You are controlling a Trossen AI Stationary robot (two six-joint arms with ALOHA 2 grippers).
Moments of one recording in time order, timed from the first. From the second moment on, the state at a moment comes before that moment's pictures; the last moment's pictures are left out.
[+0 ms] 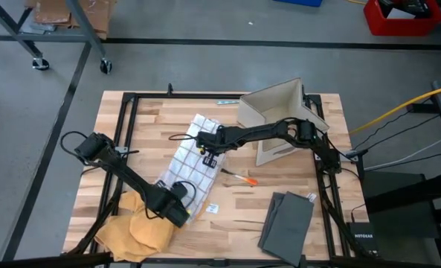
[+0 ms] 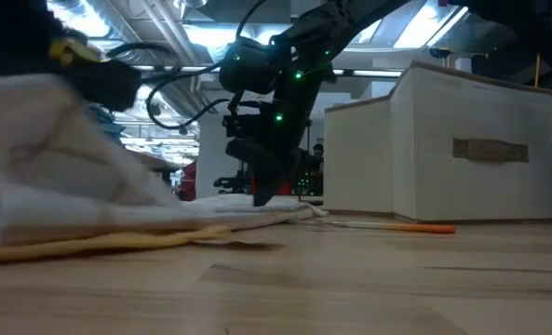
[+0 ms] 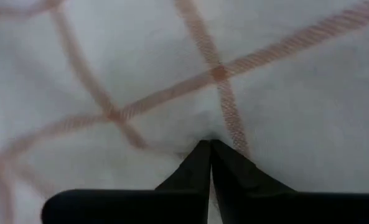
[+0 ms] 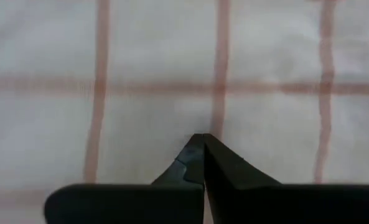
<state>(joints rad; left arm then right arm) -0.62 1.81 1.10 -0.82 -0.25 -1.35 -0.09 2.23 1.69 -0.63 0.22 0.24</state>
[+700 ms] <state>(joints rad) -0.50 1.82 1.10 -0.41 -0.24 -0.96 -0.16 2.28 1.71 -0.32 -0.13 0.35</state>
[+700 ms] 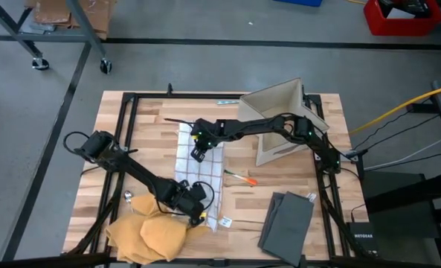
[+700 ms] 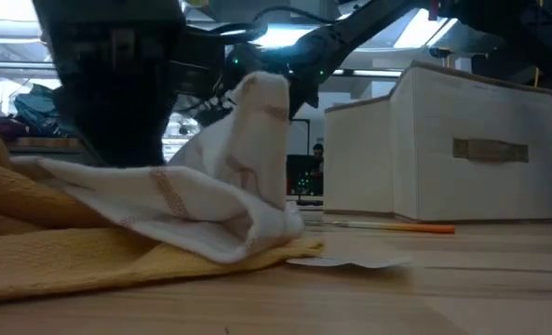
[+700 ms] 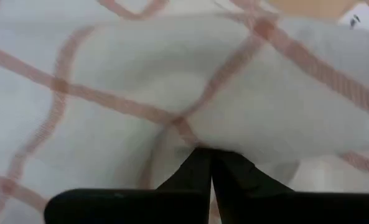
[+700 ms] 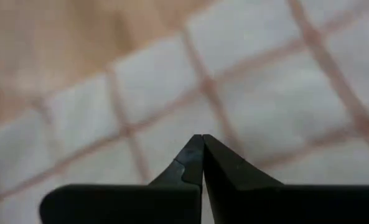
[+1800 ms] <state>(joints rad) -0.52 1.51 1.09 -0.83 -0.30 -0.86 0.01 2.27 2.22 -1.40 0.12 -0.03</state>
